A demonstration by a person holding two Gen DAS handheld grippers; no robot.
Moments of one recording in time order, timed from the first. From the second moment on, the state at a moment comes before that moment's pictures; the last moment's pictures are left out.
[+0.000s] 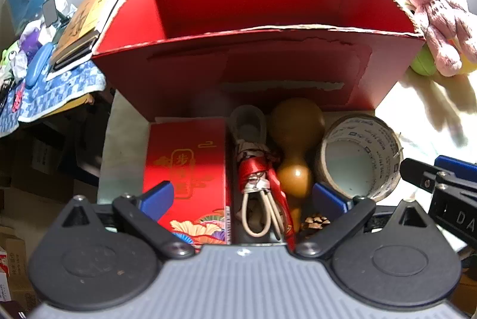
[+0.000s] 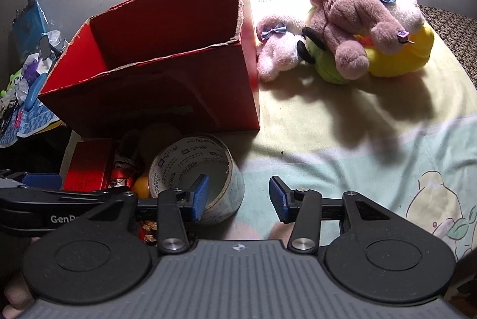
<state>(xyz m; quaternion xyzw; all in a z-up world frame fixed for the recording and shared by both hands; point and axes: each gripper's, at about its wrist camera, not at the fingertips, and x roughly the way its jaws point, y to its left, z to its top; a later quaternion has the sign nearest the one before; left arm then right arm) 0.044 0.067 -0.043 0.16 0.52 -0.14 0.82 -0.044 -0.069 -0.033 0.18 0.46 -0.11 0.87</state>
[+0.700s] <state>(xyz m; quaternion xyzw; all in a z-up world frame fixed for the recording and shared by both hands) 0.044 0.059 -0.043 0.16 0.53 -0.19 0.81 -0.048 -0.080 -0.042 0.20 0.45 -0.11 0.86</state>
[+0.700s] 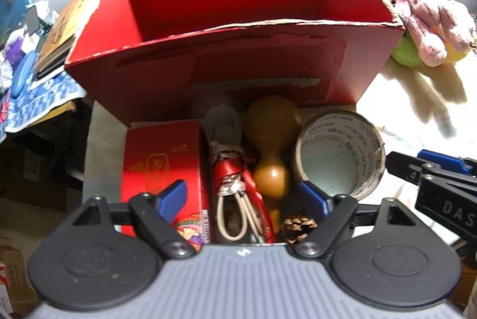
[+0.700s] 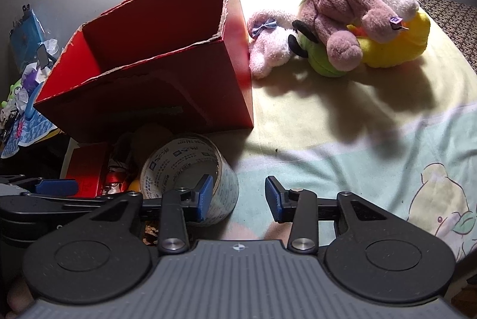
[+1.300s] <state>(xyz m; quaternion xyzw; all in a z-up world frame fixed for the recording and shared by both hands) 0.062 0.042 -0.061 0.09 0.56 -0.30 0.77 -0.022 -0.092 -0.066 0.24 0.47 -0.07 0.84</state>
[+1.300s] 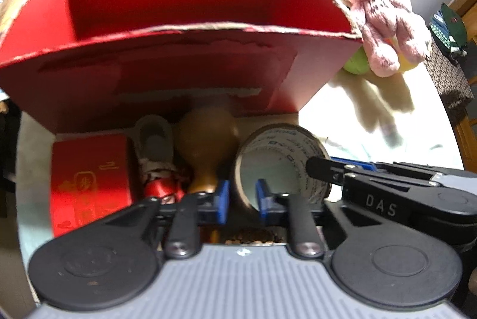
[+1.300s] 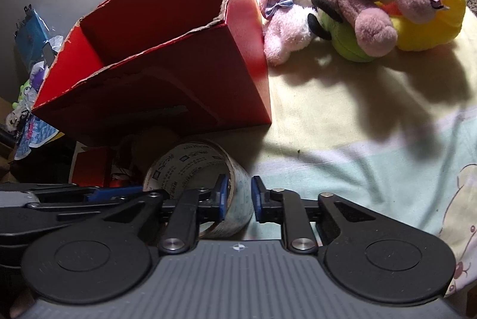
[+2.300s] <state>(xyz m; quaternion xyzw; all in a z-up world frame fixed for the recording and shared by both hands) 0.051 0.050 0.069 0.08 0.36 -0.47 0.80 -0.059 -0.102 0.059 0.18 0.32 -0.12 0.92</state>
